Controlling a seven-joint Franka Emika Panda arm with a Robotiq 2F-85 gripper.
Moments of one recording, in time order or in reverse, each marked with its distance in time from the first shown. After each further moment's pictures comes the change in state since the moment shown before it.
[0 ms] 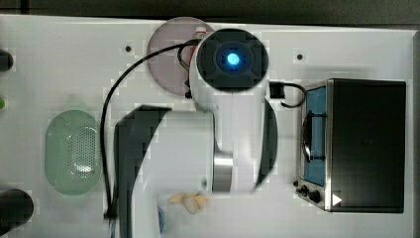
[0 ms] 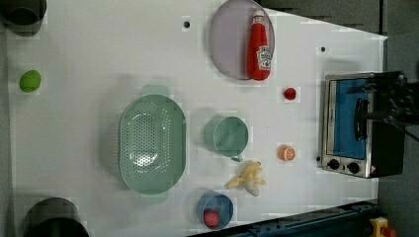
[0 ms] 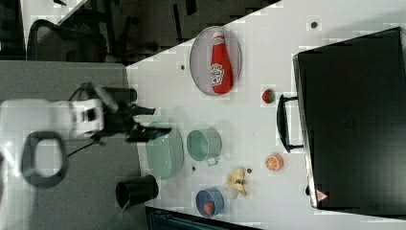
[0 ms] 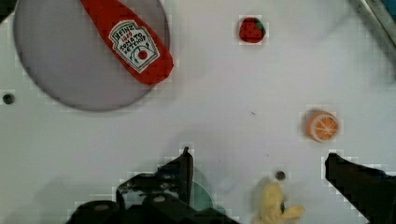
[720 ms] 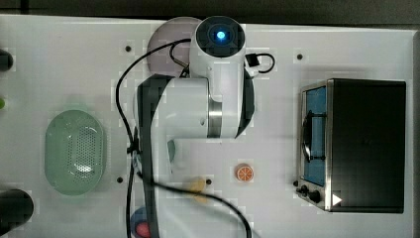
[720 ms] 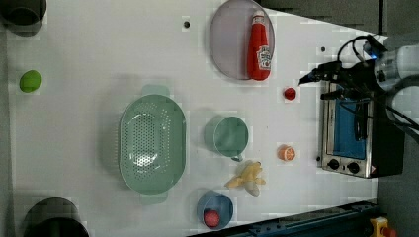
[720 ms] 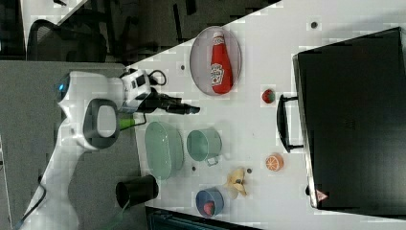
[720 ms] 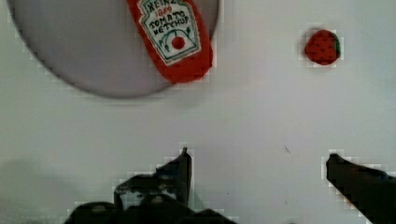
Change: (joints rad) arm 0.016 0.264 0.006 0.042 0.003 0.166 -0.274
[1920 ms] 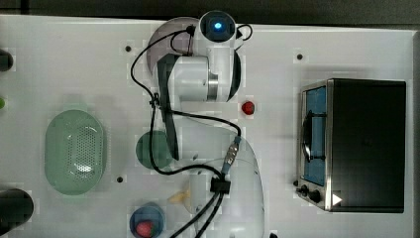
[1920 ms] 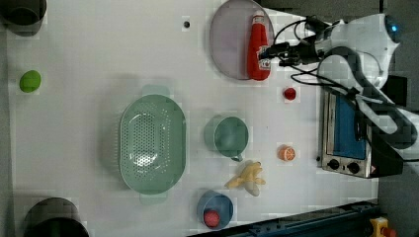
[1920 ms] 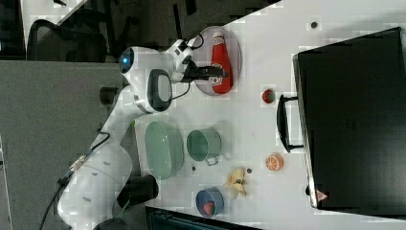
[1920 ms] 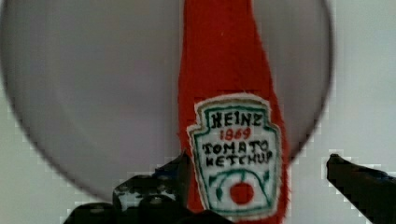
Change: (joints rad) arm 0.015 0.456 0.002 0.253 -0.027 0.278 -0.299
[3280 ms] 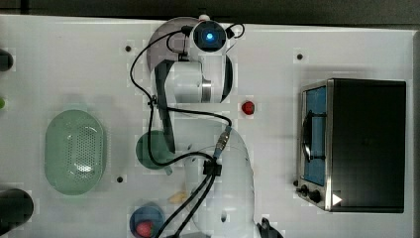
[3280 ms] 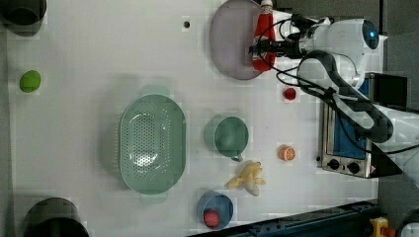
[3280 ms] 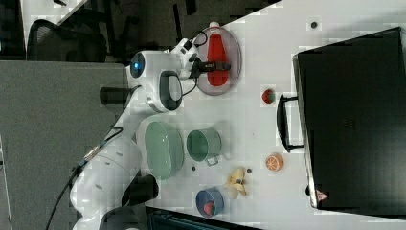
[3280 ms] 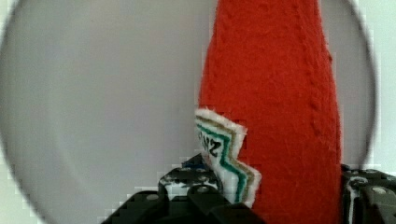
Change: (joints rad) arm 0.029 0.070 -0.015 0.026 0.003 0.153 -0.011
